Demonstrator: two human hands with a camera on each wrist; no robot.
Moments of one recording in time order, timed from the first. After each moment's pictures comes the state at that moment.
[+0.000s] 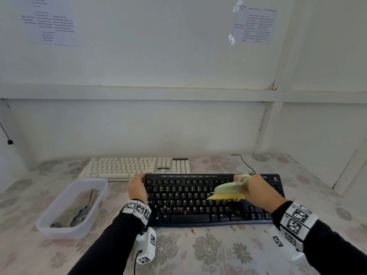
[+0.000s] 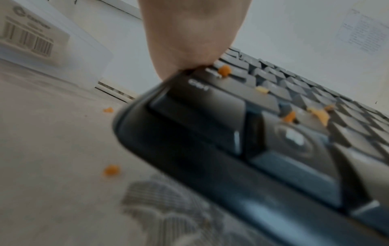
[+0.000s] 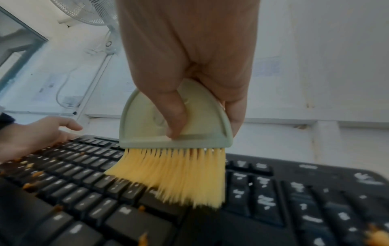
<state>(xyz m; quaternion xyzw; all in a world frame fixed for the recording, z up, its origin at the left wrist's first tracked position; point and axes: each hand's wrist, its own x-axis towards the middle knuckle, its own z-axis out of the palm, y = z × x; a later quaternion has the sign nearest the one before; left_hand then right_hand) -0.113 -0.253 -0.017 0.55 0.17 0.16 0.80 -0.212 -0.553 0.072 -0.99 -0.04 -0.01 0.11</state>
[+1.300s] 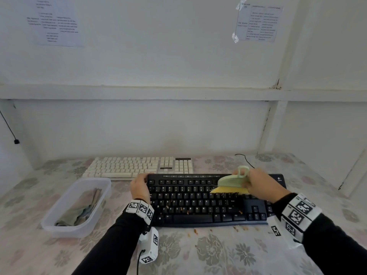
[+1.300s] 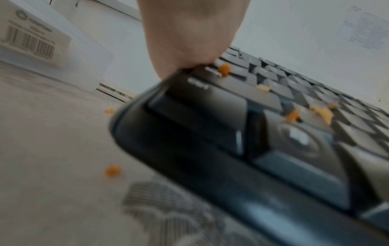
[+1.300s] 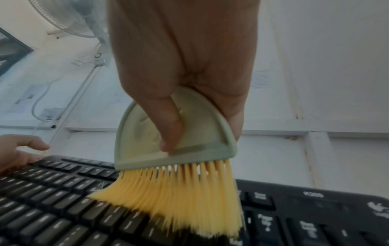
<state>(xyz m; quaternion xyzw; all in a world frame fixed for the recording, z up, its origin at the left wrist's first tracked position) -0.124 -0.256 -0.006 0.56 0.18 0.16 0.79 -0.198 -0.553 0.087 -0.99 -0.02 0.03 0.10</state>
